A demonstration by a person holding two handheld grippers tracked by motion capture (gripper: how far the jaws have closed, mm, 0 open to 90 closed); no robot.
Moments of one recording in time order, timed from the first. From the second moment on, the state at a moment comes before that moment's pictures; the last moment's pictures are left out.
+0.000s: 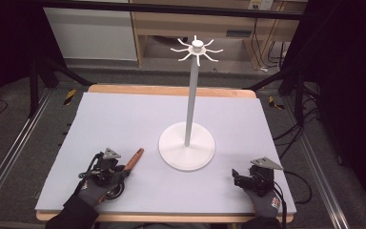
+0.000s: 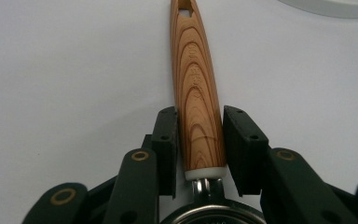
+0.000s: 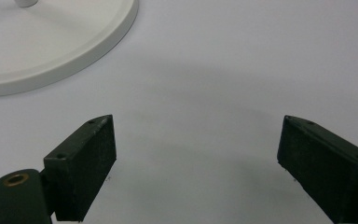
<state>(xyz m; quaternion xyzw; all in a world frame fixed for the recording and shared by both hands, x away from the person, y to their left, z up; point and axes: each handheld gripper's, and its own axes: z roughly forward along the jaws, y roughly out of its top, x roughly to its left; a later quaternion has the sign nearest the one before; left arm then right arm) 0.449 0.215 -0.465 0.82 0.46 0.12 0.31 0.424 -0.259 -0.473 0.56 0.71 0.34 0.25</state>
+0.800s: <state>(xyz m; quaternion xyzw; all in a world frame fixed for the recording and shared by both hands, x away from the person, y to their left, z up) 0.454 0.212 -0.433 0.82 0.44 0.15 0.35 0.424 -0.261 -0.473 0.56 0.71 0.34 0.25</state>
